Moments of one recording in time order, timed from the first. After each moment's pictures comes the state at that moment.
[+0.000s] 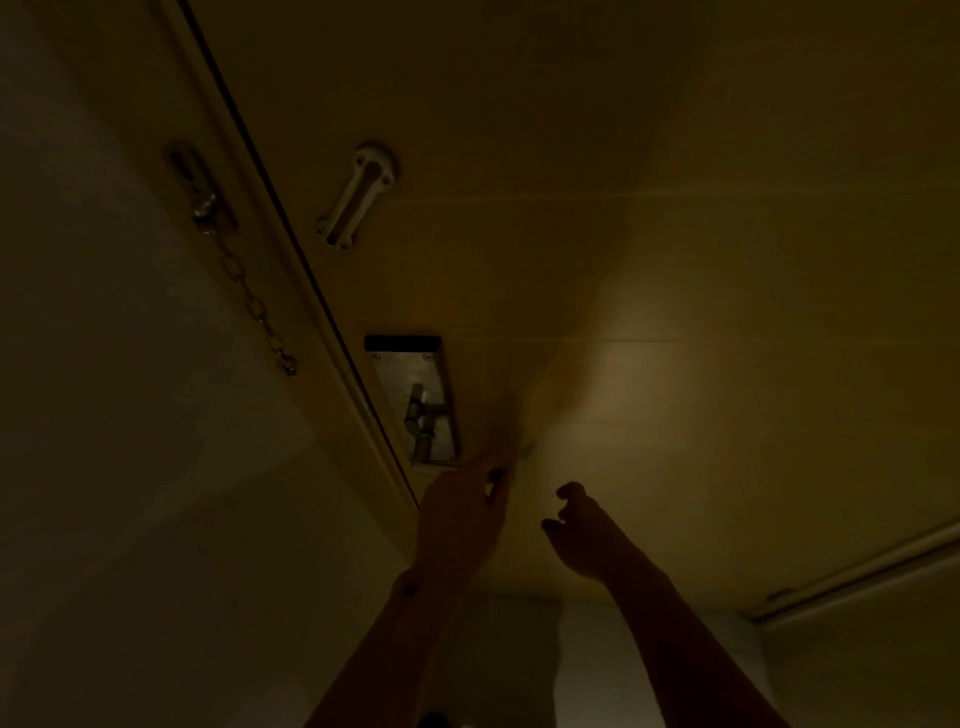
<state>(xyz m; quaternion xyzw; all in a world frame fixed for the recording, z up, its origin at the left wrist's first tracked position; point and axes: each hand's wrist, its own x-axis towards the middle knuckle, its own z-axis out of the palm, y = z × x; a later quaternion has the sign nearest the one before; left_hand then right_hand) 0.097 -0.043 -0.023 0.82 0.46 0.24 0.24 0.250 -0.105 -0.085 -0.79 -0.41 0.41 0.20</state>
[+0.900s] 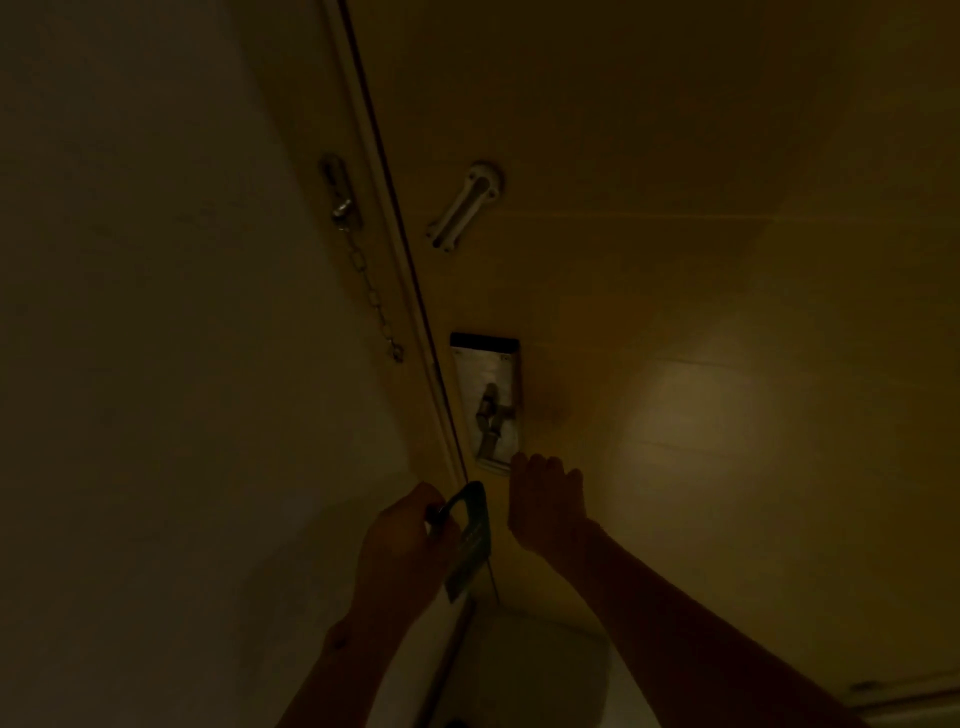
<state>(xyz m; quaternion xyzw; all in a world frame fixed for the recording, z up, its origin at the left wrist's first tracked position) -0.015 -0.066 -0.010 0.74 0.58 0.26 0.22 0.167 -0.035 -0.059 -0.74 -0.66 0.13 -0.05</state>
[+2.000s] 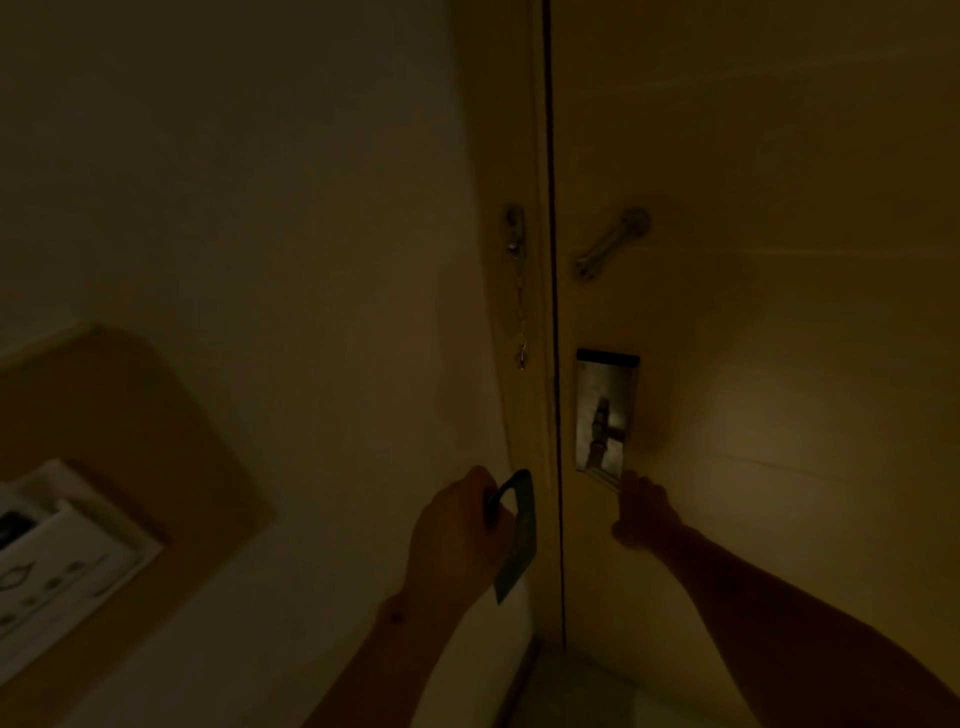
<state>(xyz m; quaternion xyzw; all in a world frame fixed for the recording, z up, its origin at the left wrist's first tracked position) -0.093 -0.107 0.072 0.74 0.58 0.28 0.19 0.156 -0.034 -0.062 -0.77 -0.59 0.25 0.07</state>
